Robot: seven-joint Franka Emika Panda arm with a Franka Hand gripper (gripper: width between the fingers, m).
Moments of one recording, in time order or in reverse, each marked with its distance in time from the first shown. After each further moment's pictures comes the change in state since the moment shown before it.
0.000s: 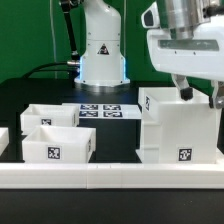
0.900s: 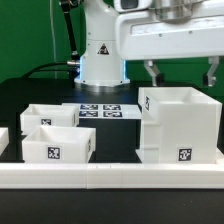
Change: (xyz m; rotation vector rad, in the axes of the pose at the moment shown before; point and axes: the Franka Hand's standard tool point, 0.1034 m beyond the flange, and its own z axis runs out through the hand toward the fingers) arm 0.019 0.028 -0.022 -0.076 0.020 -0.678
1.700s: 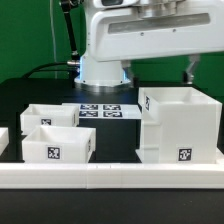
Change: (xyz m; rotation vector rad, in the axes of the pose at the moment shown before) arm 0.019 0.045 -0.010 -0.042 -0.002 -0.406
